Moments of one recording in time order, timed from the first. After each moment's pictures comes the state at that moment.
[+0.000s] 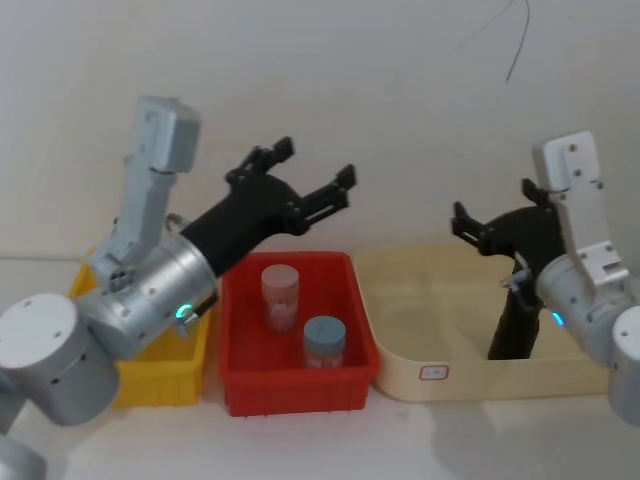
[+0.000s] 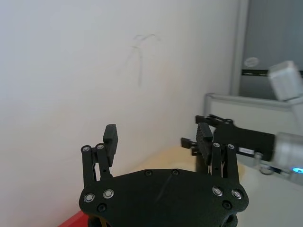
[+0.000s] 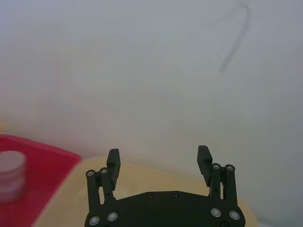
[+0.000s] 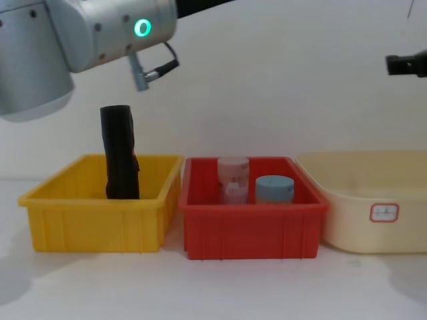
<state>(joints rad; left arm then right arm) -0.57 0.16 0.41 -1.49 -0.48 0.05 -0.44 0.45 0.27 -0.18 -1.54 0.01 0.33 0.10</state>
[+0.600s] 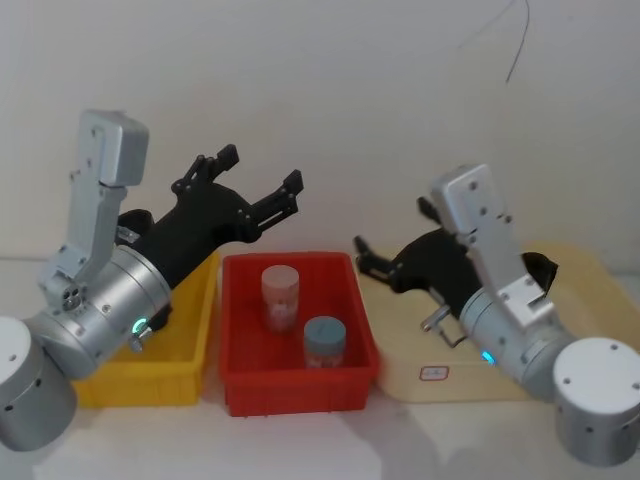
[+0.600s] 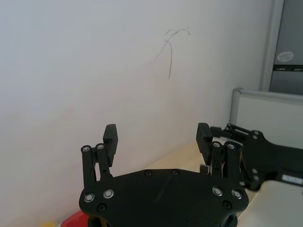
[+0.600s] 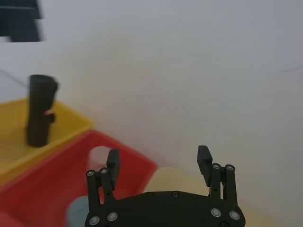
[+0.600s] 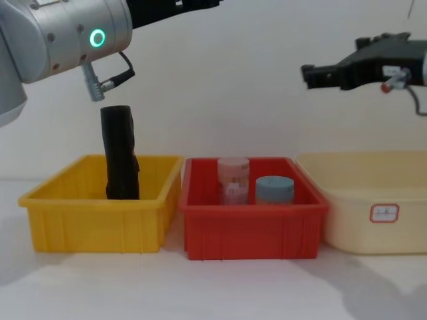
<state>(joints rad) -0.51 0.22 0.38 -1.57 -0.47 0.06 -0.35 0.39 0.27 -0.32 -1.66 -0.03 0.30 0.21</state>
